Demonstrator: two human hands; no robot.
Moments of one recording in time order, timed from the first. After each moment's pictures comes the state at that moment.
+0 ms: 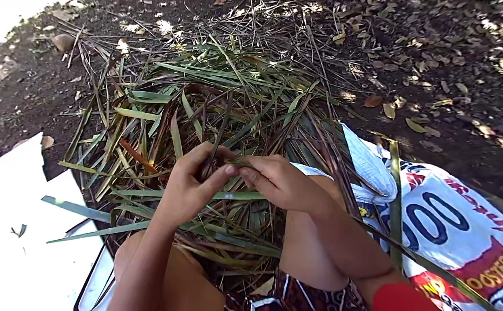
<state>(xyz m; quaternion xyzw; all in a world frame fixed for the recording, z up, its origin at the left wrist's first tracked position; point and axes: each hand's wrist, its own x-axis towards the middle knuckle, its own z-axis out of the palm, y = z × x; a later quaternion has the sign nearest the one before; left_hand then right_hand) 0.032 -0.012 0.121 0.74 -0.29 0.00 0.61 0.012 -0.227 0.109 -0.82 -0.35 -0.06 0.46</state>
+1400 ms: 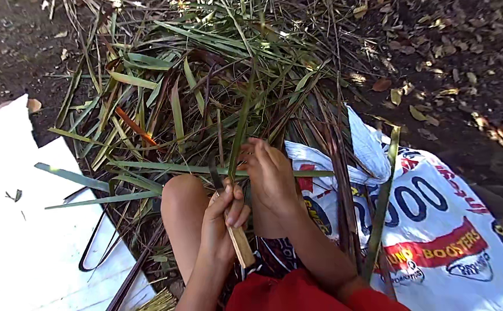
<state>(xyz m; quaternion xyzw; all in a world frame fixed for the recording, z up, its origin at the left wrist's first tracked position) -0.074 -0.045 0.051 0.05 0.09 -0.21 0.97 -0.028 -0.163 0.065 -0.60 0.11 0.00 0.80</state>
